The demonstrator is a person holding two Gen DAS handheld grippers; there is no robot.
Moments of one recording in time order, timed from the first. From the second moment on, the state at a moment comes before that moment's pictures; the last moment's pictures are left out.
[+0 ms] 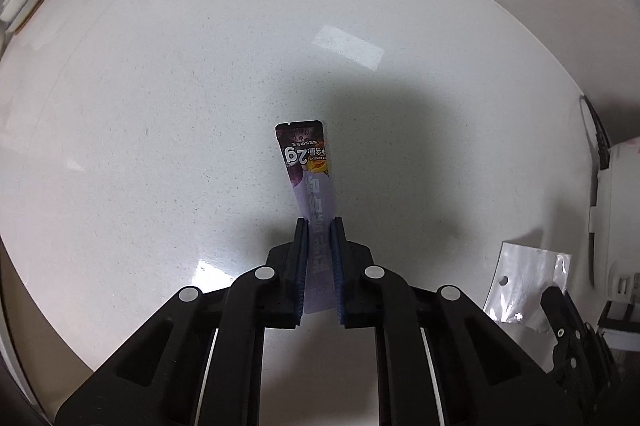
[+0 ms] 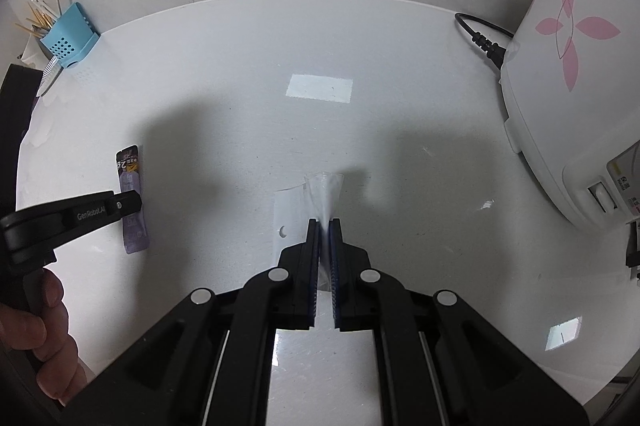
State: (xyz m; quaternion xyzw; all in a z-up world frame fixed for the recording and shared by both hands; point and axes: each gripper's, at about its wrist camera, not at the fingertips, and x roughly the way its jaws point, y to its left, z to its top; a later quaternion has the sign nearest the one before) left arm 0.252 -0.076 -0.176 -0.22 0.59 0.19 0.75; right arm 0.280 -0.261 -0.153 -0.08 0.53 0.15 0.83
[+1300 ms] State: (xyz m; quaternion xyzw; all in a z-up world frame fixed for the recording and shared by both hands) left arm 0.110 -0.021 -0.094 -0.13 0.52 0.06 0.84; right arm 0.153 -0.217 -0.112 -0.04 0.48 0.11 0.87
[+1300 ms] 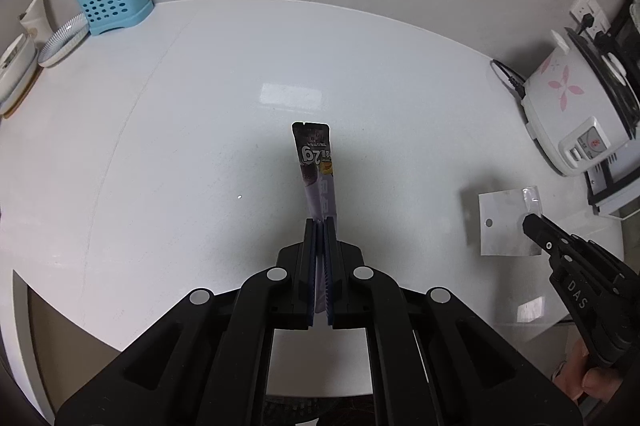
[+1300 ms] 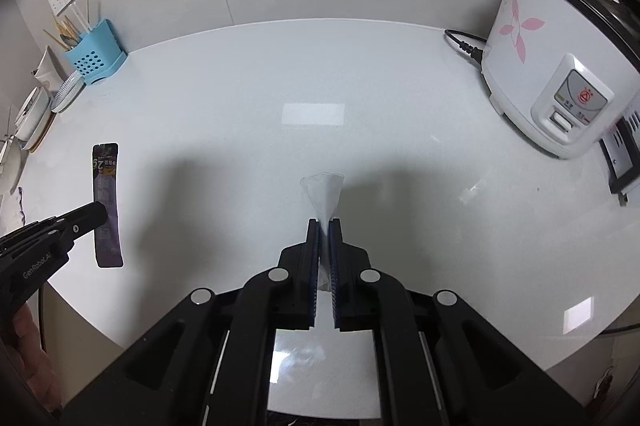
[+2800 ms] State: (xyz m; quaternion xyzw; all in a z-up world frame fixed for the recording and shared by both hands) left arm -0.144 0.003 -0.183 -0.08 0.55 -0.03 0.83; right arm -0.084 -0.154 -0.215 -0.05 0.51 0.14 0.85
